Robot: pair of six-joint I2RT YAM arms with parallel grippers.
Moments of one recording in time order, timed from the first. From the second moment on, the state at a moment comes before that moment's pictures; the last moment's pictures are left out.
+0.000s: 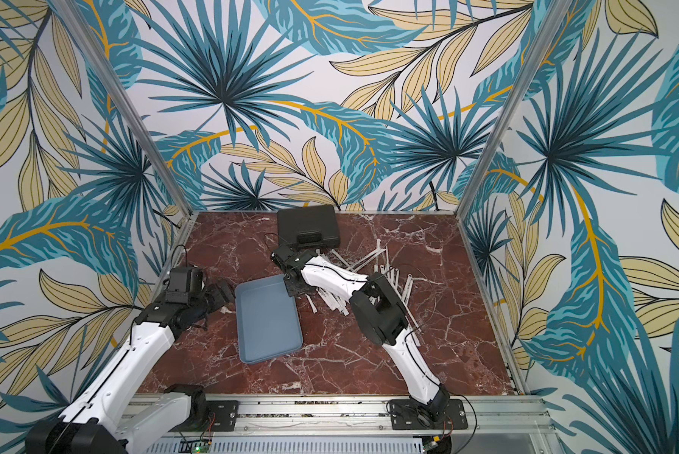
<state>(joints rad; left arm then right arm) -0.05 1.00 0.71 -0.59 -0.02 -0.64 0.81 2.34 1.96 -0.88 0.23 0.42</state>
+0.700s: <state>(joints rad) -0.16 0.97 0.55 -0.49 0.03 -0.77 0.82 2.06 1.66 -0.87 0.13 0.46</state>
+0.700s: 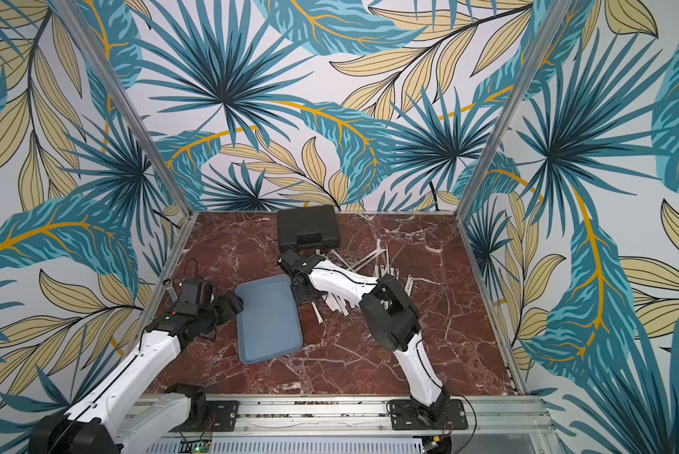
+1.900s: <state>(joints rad) -0.28 0.77 0.49 -0.52 -0.10 -0.88 1.00 2.27 1.68 -0.41 -0.28 0.88</state>
